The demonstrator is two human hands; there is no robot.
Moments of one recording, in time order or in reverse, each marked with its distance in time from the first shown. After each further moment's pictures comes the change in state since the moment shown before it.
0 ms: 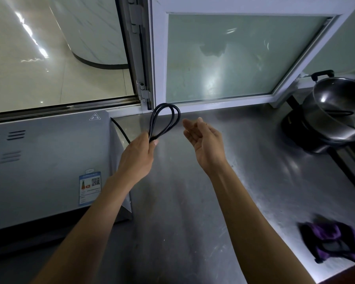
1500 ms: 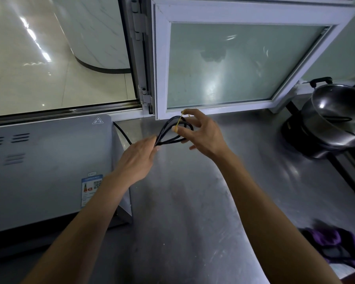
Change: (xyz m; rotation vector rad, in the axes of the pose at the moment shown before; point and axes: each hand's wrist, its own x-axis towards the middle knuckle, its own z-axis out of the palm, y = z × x) left_hand 0.001 0.004 -0.018 0.082 -0.091 0.198; right_hand 0.006 -0.037 0.014 -0.959 -0.212 -0.186
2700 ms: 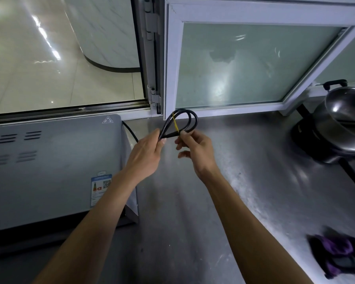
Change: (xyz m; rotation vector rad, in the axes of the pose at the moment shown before) left_hand 0.006 0.002 -0.006 -0.174 0.094 -0.094; right_hand -0.009 0.028 0.059 0.593 0.091 0.116
